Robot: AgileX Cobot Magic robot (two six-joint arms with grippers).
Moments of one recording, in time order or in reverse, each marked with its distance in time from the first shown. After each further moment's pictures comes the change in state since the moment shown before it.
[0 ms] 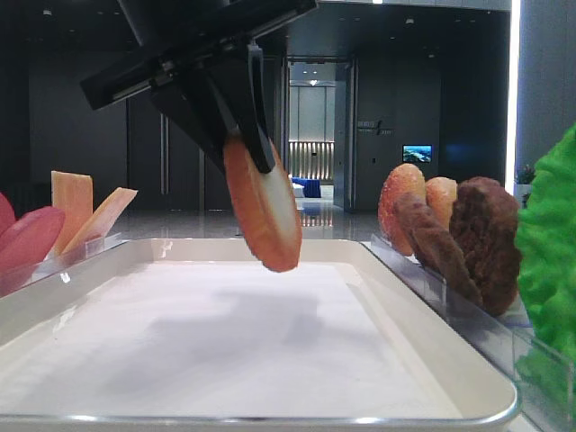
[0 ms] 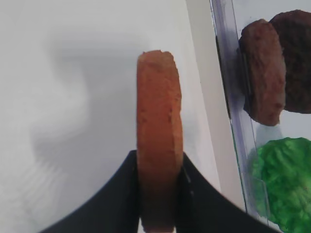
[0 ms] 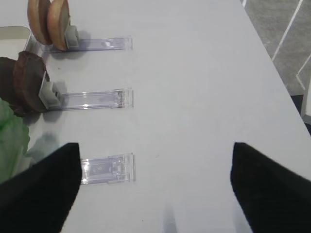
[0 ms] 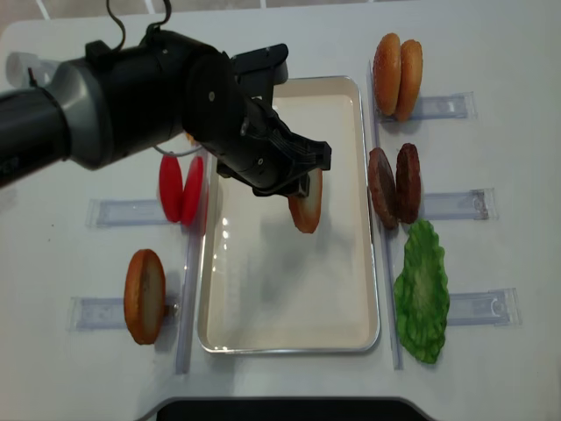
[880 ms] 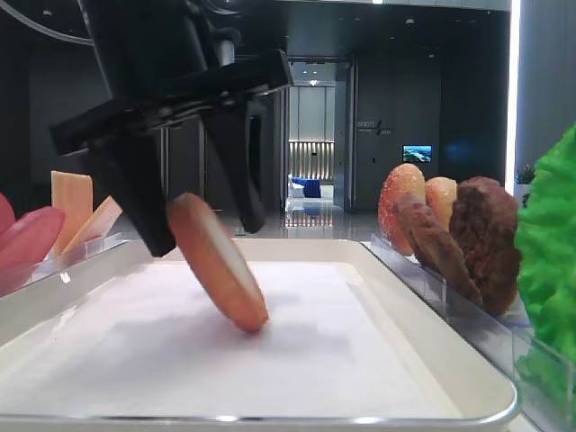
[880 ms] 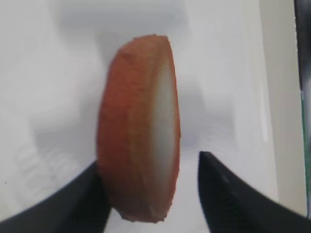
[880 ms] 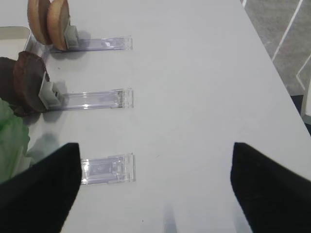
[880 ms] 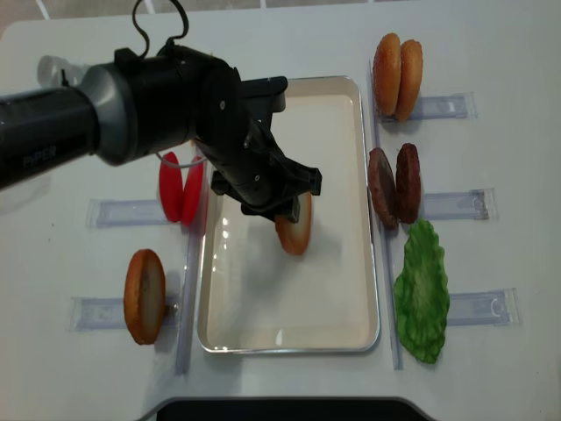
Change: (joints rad) left arm 0.029 0.074 0.004 0.011 0.085 0.038; right arm 0.000 0.000 0.000 0.000 0.000 0.000
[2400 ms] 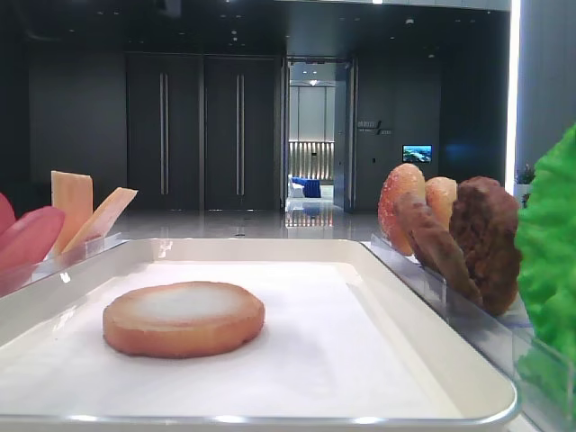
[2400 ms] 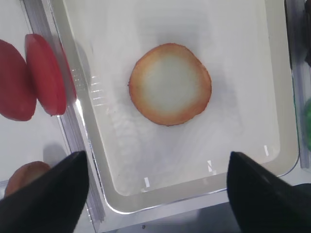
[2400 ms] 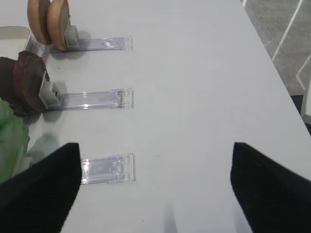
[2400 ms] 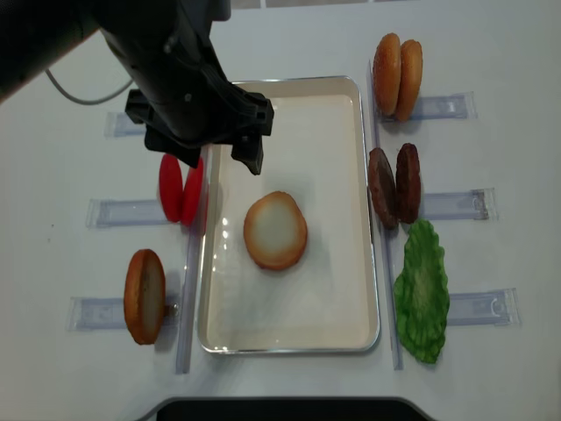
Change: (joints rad) left arm 0.000 -0.229 -0.227 0.252 0.508 -0.162; right arm 0.000 0.000 0.000 0.000 0.000 0.000
